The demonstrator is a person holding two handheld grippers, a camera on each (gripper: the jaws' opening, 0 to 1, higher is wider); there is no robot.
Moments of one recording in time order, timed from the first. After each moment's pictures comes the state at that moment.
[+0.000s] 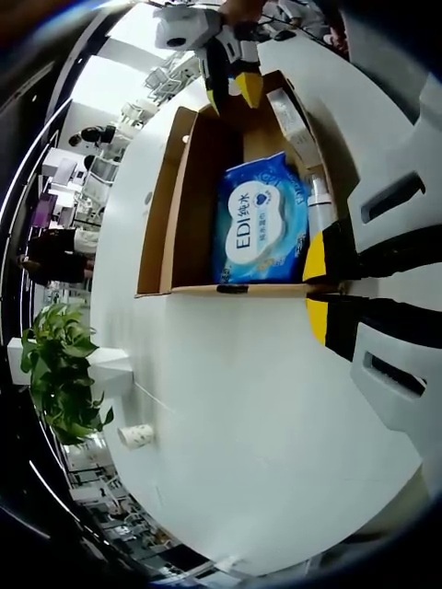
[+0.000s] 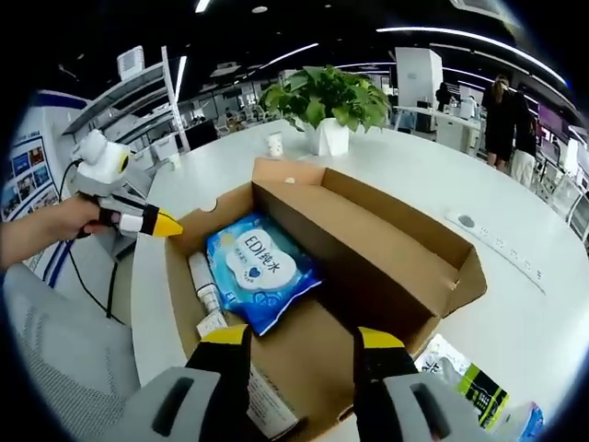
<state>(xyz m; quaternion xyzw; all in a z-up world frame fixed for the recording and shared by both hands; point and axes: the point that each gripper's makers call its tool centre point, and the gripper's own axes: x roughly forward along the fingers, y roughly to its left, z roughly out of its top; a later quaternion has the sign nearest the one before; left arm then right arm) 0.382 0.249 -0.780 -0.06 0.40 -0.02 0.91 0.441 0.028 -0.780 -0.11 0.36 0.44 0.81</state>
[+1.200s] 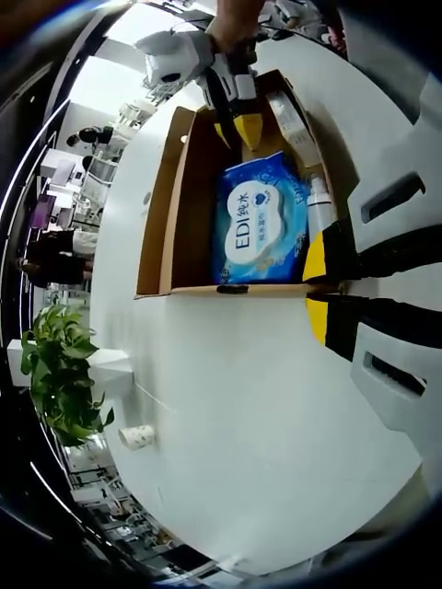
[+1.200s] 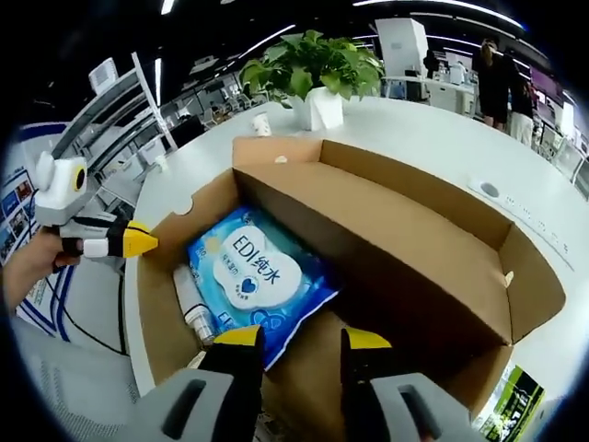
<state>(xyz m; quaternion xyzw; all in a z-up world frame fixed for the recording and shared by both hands) 0.382 0.244 -0.778 -0.05 0.41 -0.02 0.91 0.458 0.066 -0.817 -0.07 0.43 0.42 0.80</state>
